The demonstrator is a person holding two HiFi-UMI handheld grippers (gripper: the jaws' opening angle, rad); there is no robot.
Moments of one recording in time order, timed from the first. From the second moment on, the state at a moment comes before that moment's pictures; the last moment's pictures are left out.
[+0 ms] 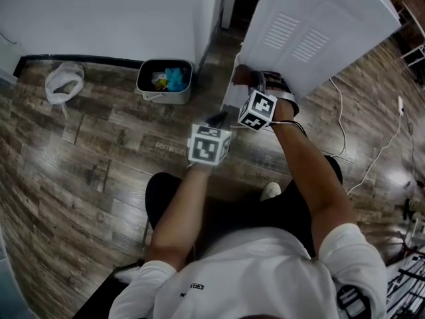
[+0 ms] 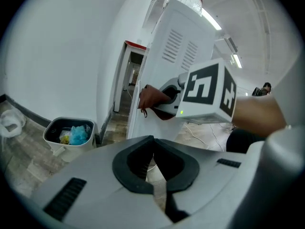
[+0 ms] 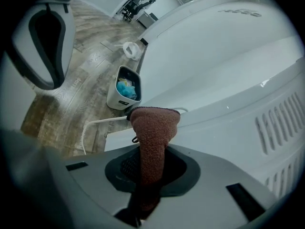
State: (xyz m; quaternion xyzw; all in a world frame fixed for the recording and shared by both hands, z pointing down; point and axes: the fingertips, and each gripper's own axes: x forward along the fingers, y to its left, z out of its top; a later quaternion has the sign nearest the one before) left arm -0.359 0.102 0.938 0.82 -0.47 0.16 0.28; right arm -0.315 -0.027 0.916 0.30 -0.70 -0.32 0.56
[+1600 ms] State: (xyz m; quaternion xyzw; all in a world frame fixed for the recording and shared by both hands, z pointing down) left arm -0.351 0.116 0.712 0.79 -0.51 0.20 0.28; right arm -0.244 0.114 0.733 0.27 -0.85 -0.05 0.45
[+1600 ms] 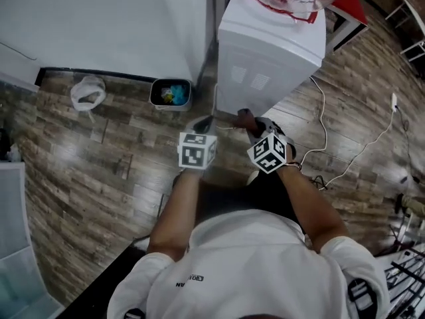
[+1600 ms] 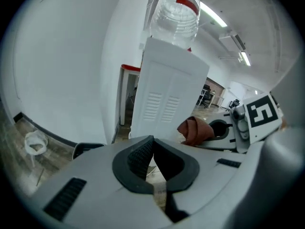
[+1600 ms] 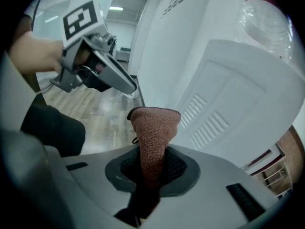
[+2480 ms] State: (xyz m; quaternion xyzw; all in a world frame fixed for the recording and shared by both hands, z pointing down) left arm -0.287 0.172 0.373 0.84 -0.45 0.17 0.24; right arm -0.163 0.188 0.379 0.30 -0.90 0.31 0.05
